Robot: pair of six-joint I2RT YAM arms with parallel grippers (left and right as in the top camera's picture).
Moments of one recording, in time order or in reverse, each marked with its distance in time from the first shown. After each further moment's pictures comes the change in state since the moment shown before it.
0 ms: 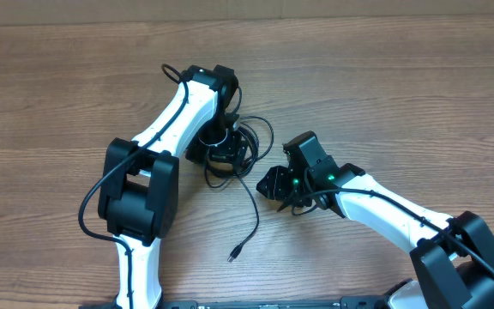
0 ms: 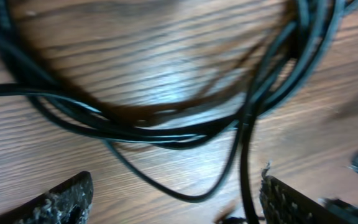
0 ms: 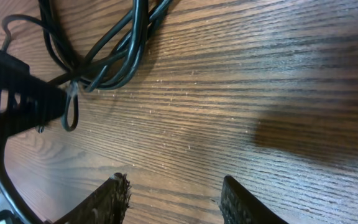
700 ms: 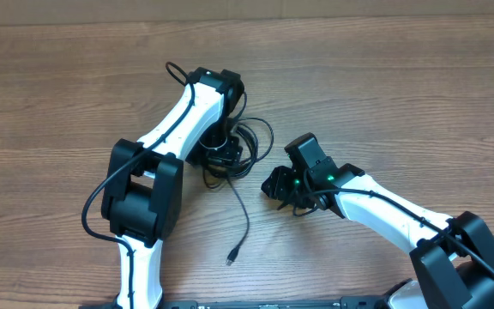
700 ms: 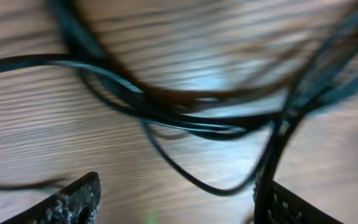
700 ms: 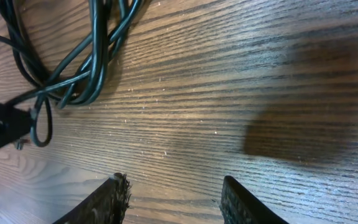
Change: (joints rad) left arm -0.026 0.000 -0.005 -0.047 -0.203 -0.042; right arm 0.005 0.000 0.000 -0.035 0.071 0.055
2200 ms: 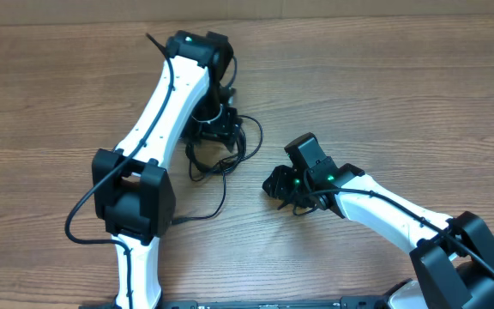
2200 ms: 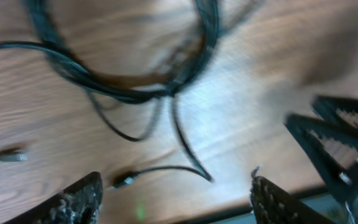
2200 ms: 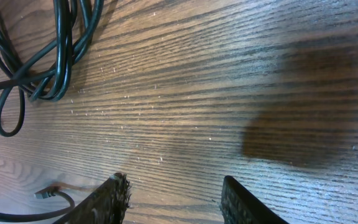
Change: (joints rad) left arm 0.045 0.000 0.328 -0.234 0.159 0.095; right arm 0.000 0.000 0.000 0.002 0.025 0.000
